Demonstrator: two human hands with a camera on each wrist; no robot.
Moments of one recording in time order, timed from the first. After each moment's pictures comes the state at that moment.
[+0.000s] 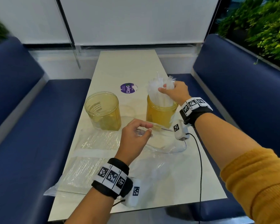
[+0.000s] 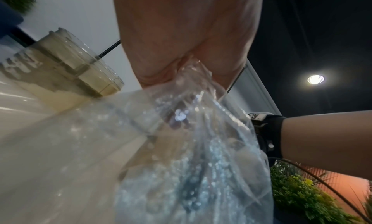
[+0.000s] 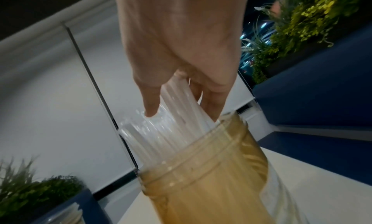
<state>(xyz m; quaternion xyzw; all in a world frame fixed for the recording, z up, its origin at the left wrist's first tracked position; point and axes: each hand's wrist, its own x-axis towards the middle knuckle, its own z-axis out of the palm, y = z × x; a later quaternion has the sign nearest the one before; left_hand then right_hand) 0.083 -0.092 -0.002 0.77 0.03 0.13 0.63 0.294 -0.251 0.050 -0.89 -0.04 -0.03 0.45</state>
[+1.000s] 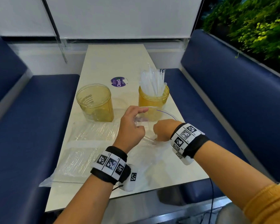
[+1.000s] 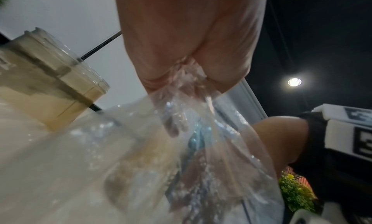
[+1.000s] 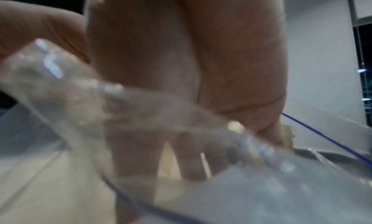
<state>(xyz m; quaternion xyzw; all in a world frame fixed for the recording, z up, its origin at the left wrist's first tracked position) 0.075 -0.099 0.000 0.78 -0.06 0.13 0.61 0.131 -0.241 0.028 -0.91 -0.26 0.27 -0.17</state>
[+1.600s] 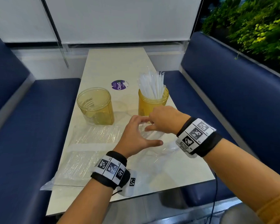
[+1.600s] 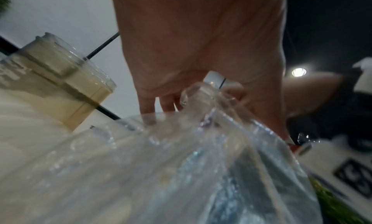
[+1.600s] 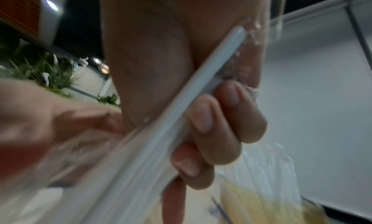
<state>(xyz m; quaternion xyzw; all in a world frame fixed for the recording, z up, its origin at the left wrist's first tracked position) 0.064 -0.102 -0.001 0.85 -0.06 0.03 0.53 0.121 -0.236 0.088 -0.92 -0.34 0.09 -0.15</state>
